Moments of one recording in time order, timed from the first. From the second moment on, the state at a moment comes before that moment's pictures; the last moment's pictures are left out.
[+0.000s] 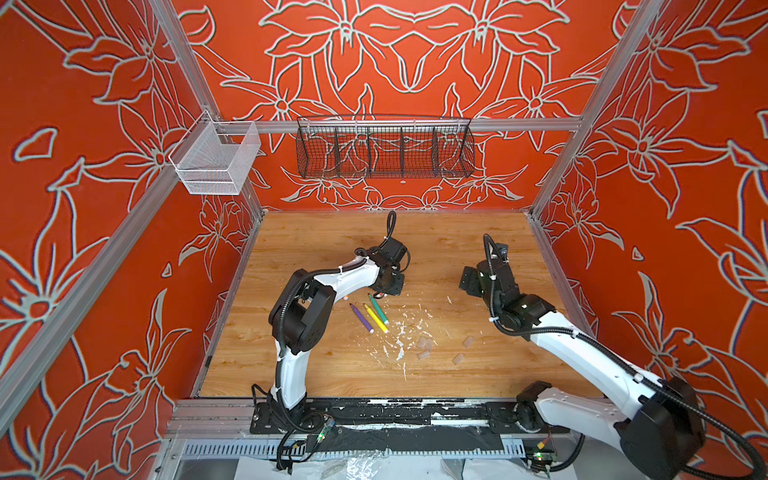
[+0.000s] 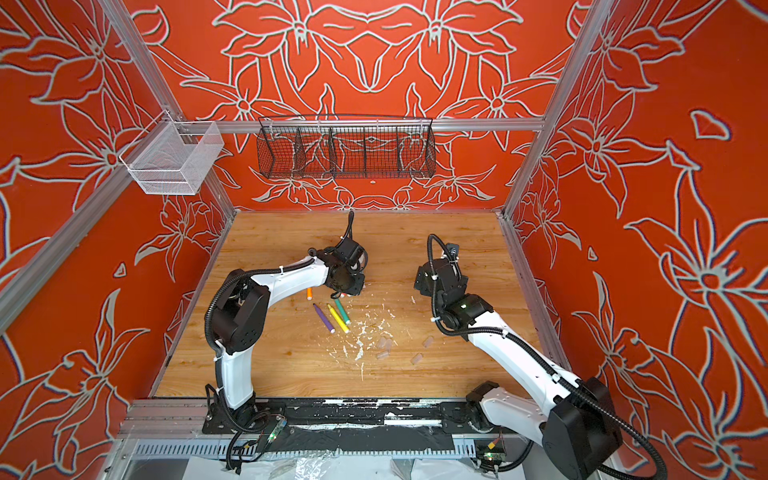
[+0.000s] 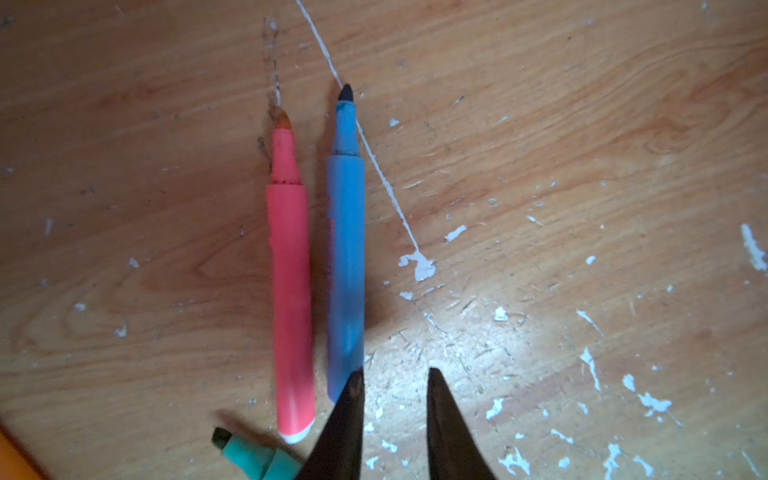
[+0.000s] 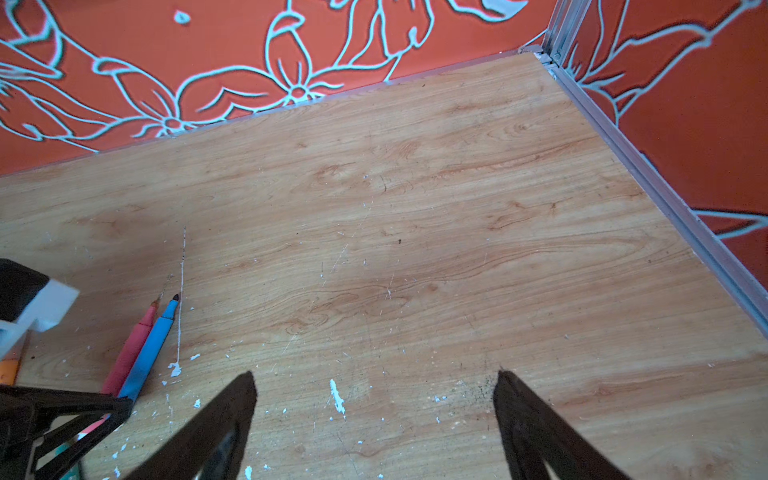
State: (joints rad) left arm -0.56 1.99 1.44 -0.63 -0.02 -0.31; right arm 0.50 1.10 0.79 -0.34 0.50 0.54
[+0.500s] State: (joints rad) left arm -0.56 2.10 1.54 -0.72 -0.09 -0.31; right arm 0.50 1.10 0.79 -0.34 0.48 0.55
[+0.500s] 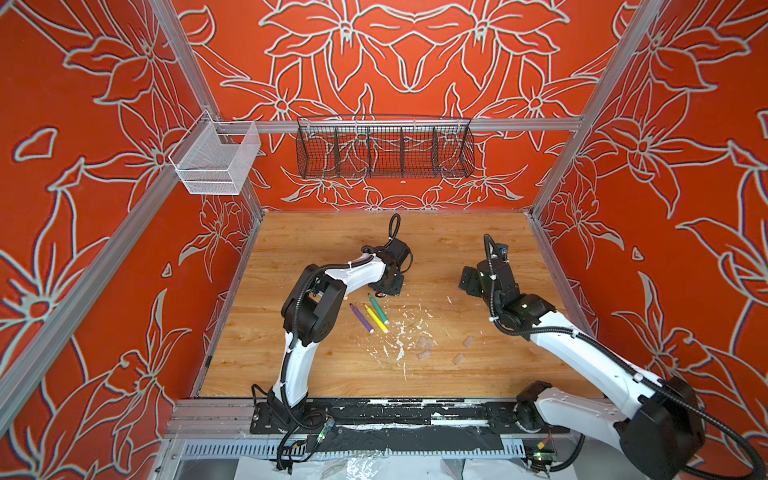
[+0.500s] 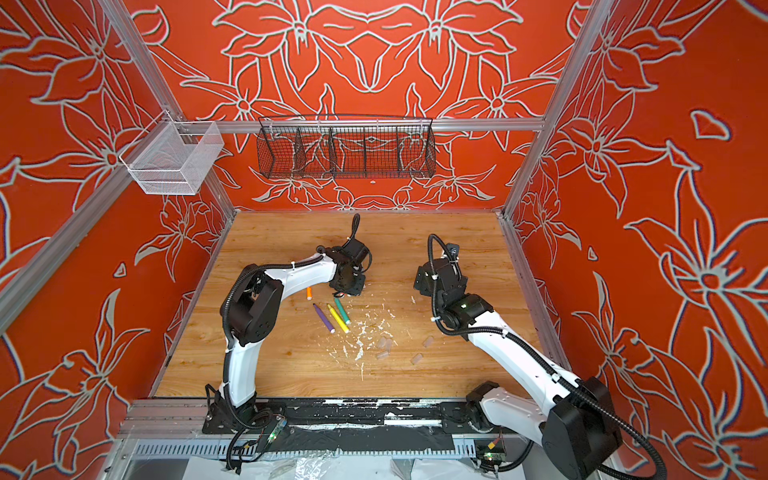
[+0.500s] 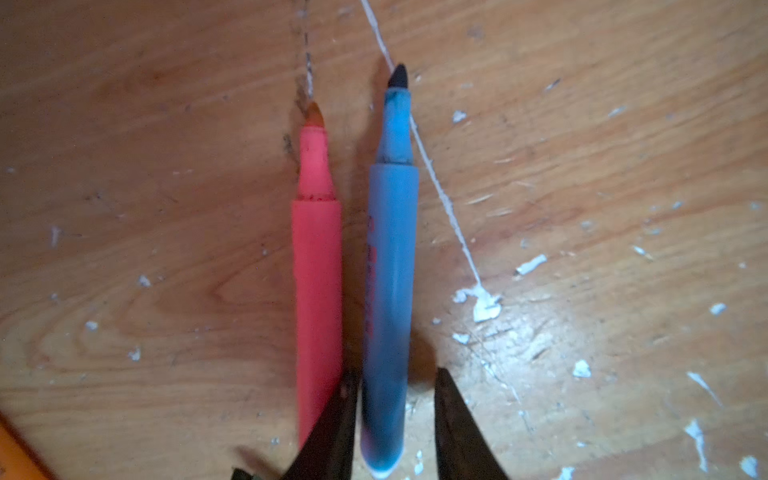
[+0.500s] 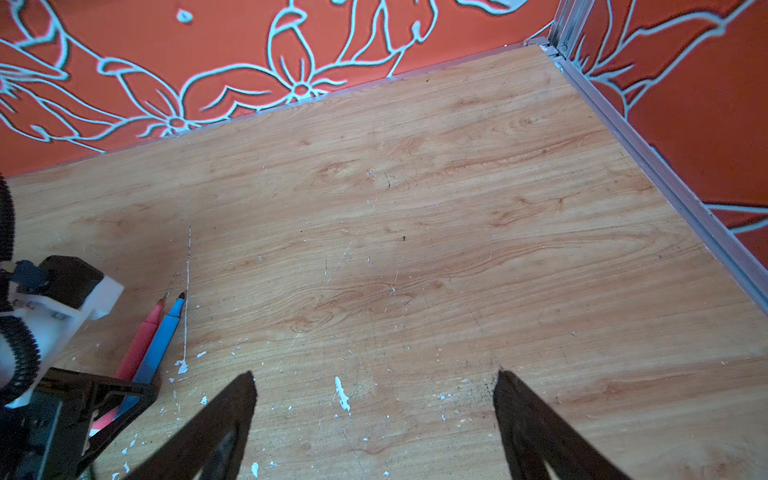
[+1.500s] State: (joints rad) left arm -0.55 2.14 1.59 -0.74 -0.06 -0.32; right arm 0.50 1.13 0.79 -0.34 0.42 0.57
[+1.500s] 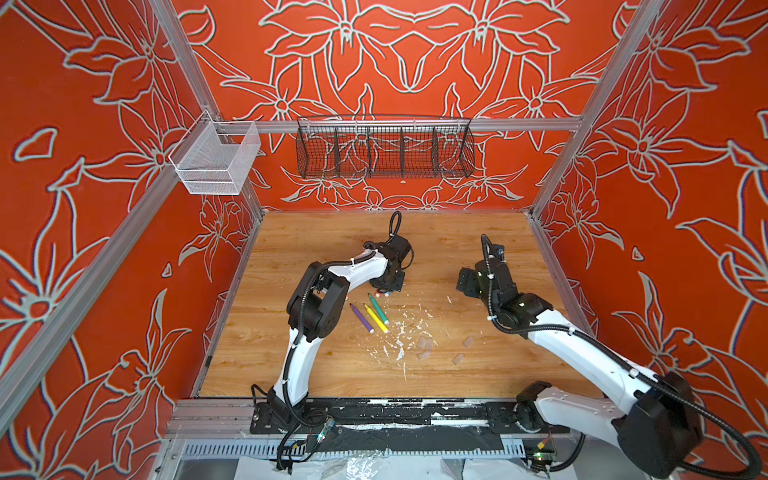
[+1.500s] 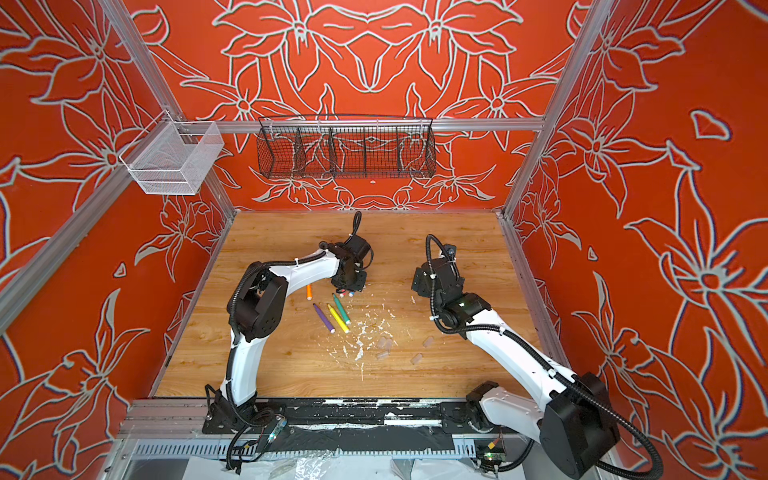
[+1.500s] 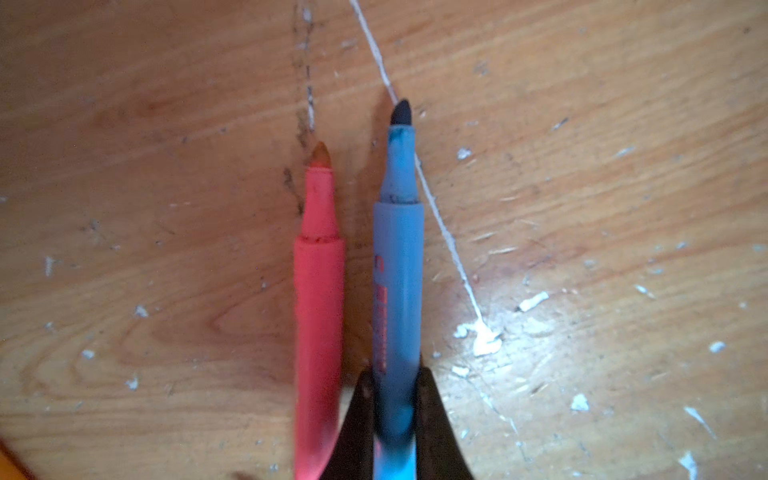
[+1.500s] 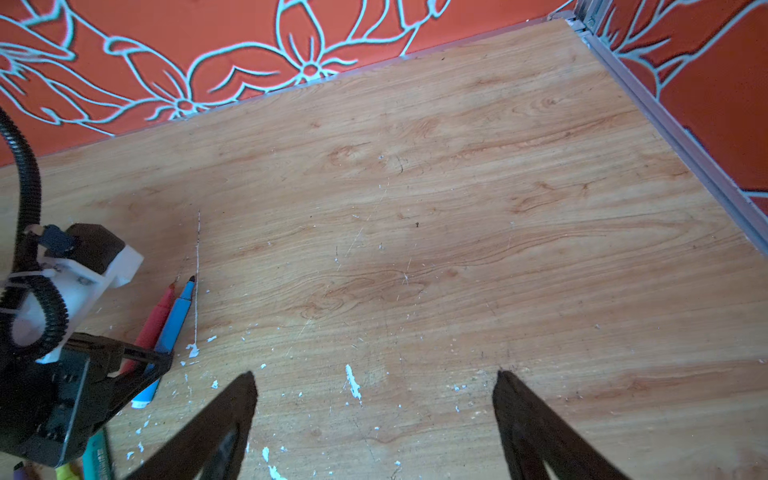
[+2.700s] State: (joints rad) left arm -0.70 1.44 0.93 -0.13 0.12 -0.22; right arm 0.58 1.20 0.60 0.29 -0.26 0.63
